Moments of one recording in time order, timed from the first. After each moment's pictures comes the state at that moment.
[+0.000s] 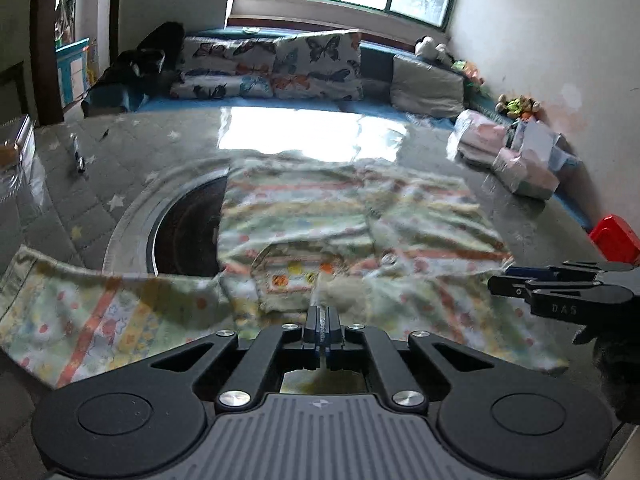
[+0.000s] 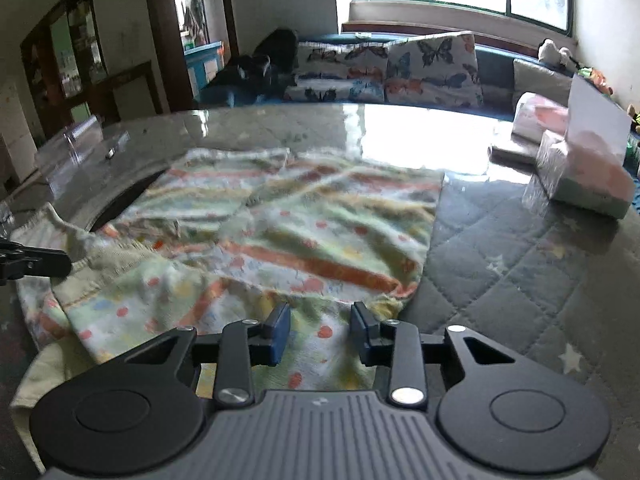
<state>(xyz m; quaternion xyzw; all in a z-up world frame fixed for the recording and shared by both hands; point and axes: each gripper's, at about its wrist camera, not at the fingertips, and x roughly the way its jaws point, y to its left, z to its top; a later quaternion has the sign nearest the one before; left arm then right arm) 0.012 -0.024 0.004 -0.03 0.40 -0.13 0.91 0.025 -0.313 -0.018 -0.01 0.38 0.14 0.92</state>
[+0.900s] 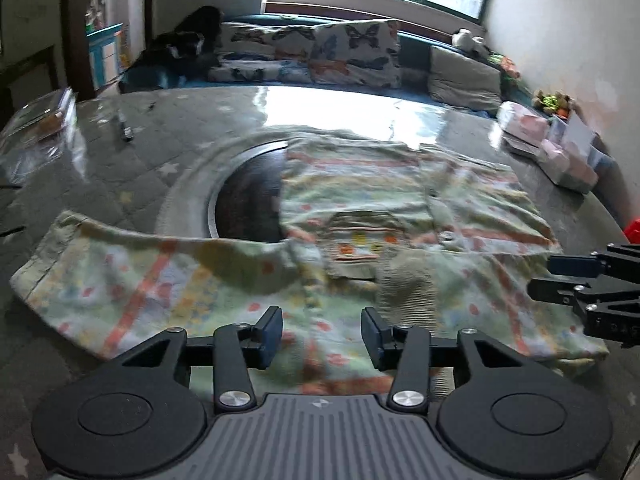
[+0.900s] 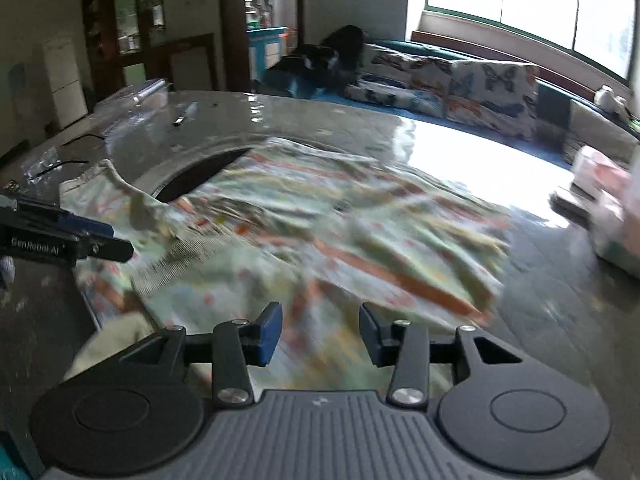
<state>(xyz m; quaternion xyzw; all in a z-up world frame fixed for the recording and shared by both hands) 0.004 0.013 -0.004 -0.04 0.41 -0.07 0.91 0.009 -0.253 0.004 -0.09 0.37 0.22 0.90</state>
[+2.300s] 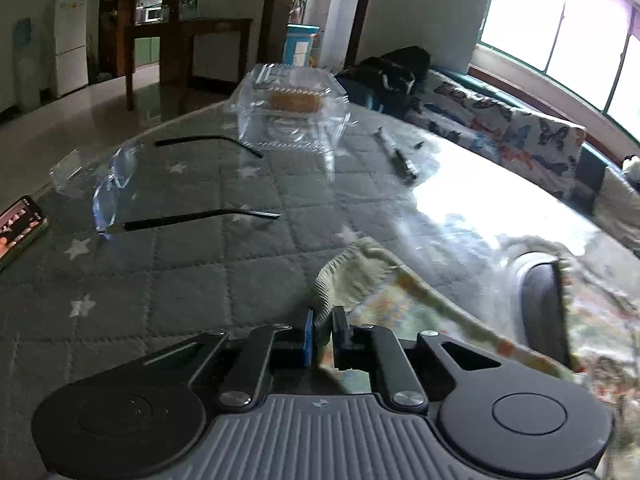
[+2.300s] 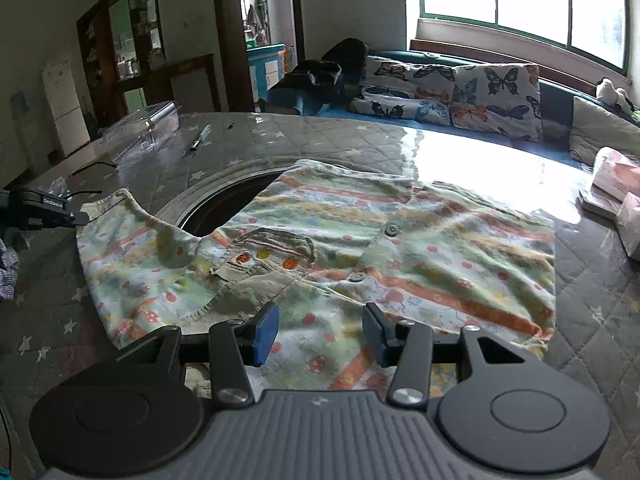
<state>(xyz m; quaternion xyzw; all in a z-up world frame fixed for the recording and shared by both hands) 0.017 0.188 -0.015 -0.16 0.34 0.17 0.91 0.006 -0.223 0.004 -0.04 0.35 0.21 0.91</state>
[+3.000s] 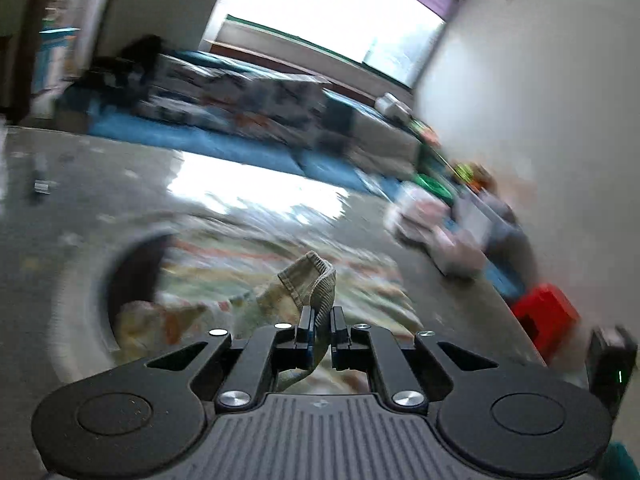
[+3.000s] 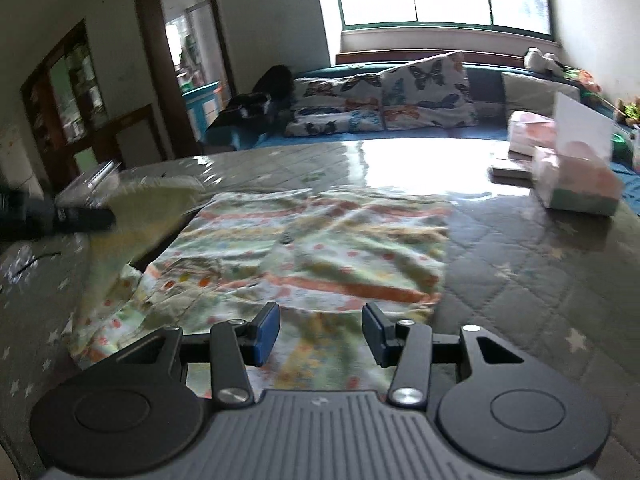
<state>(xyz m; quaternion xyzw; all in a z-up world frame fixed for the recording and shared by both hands) 0.020 -0.032 0.058 -0.13 0.34 -0.22 0.91 -0.009 -0.309 0.013 0.04 0.33 0.13 0.93</state>
